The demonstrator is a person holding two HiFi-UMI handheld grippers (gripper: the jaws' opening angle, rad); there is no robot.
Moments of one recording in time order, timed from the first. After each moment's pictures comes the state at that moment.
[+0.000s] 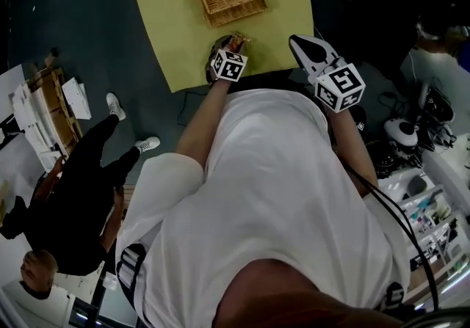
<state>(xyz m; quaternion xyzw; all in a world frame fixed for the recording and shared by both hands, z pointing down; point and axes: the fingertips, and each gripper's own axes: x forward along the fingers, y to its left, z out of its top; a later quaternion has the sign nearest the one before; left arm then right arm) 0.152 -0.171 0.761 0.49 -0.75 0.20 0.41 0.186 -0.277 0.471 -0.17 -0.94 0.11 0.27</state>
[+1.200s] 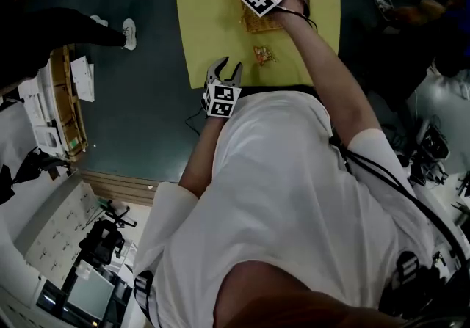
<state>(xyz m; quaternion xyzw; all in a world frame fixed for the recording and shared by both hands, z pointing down) 0.142 -0.037 0.664 0.42 -0.84 0.13 0.34 -0.093 -0.212 0.613 -0.12 -0.82 -0.31 0.47</state>
